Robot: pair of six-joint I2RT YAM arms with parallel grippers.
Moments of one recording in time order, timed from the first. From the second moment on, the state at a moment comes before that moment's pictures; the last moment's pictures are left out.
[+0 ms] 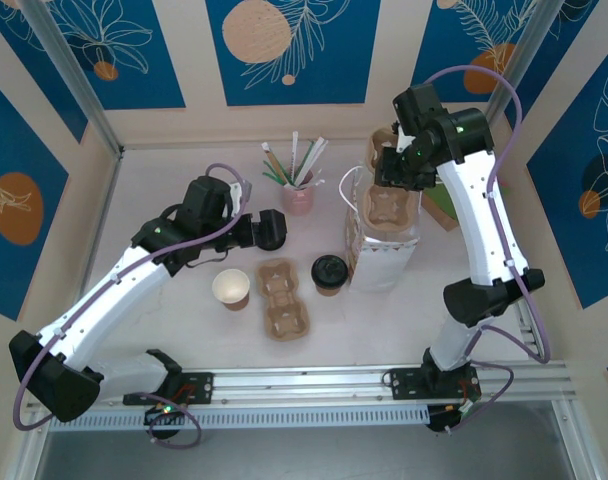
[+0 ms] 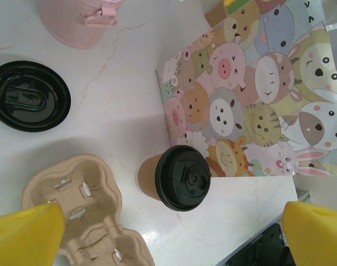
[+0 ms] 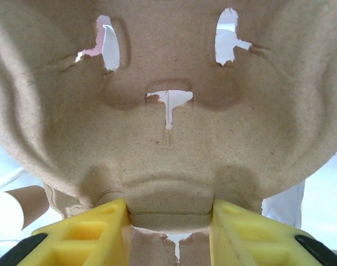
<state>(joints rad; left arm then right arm) -0.61 1.20 1.21 -0.70 0.24 -0.66 0.35 1.73 2.28 -1.67 0.01 0.42</state>
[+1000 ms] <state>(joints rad) -0.61 1.20 1.20 -0.70 0.27 -0.59 0.36 1.64 1.90 -1.52 0.02 0.34</state>
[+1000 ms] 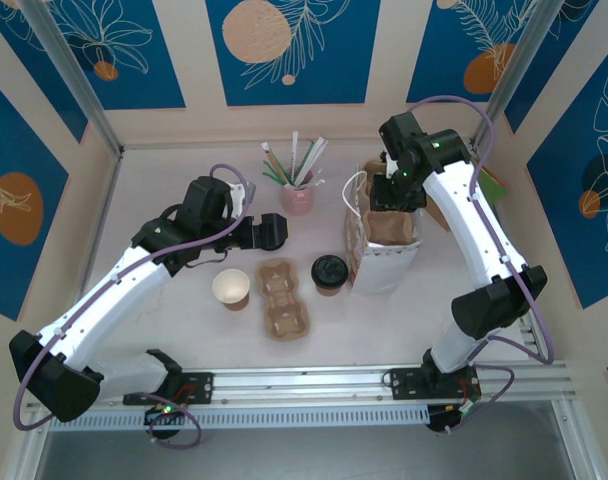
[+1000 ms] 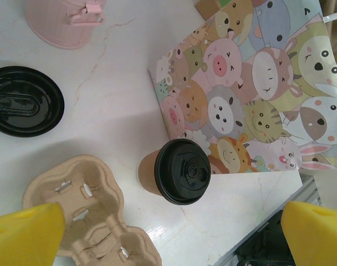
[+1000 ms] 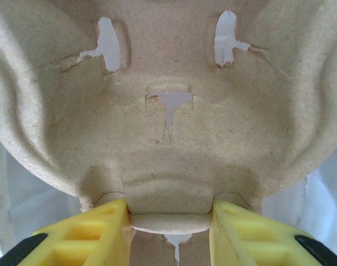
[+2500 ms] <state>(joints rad) -0.61 1.19 1.20 -0.72 0.28 -0.58 0.37 1.56 1.66 -1.44 0.02 0.18</state>
